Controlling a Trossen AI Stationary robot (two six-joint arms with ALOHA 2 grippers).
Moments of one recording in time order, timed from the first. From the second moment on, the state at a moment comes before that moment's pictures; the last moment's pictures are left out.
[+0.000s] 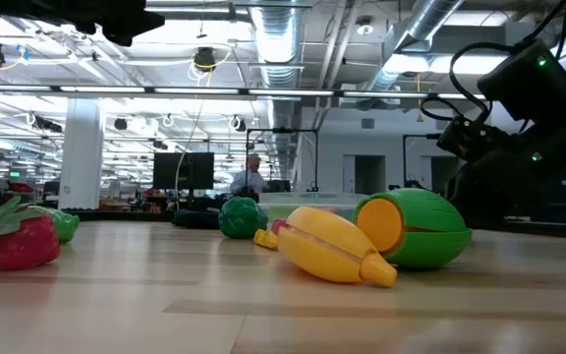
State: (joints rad) left arm 0.08 0.44 0.45 -0.06 0.06 0.27; right arm 0.17 1.54 0.17 0.71 0.31 0.26
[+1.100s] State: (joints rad) left arm 0.08 0.51 0.45 -0.06 0.04 0.24; right arm 0.10 1.54 0.18 0.82 0.31 0.12
